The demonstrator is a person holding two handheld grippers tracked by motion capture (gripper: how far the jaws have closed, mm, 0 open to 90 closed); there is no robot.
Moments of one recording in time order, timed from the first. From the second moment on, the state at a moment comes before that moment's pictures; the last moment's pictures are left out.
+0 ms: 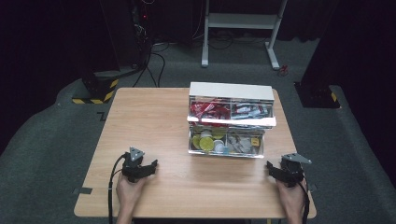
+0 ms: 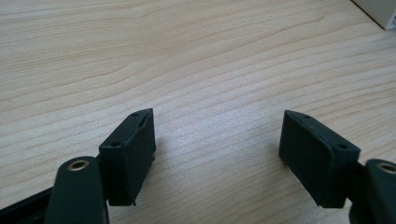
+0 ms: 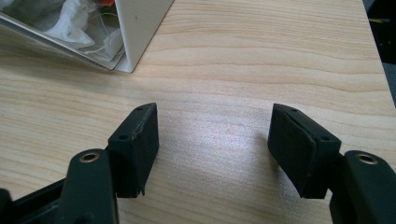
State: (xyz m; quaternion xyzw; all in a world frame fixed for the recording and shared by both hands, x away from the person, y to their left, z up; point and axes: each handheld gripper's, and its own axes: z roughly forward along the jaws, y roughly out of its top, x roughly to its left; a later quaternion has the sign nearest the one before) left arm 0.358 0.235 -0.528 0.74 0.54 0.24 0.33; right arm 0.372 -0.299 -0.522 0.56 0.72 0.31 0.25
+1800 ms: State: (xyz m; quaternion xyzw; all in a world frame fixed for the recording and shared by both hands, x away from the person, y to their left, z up) left arm 0.358 0.235 -0.528 0.74 0.53 0.24 0.33; right arm 0.350 -0.285 -0.499 0.52 0.72 0.40 0.22
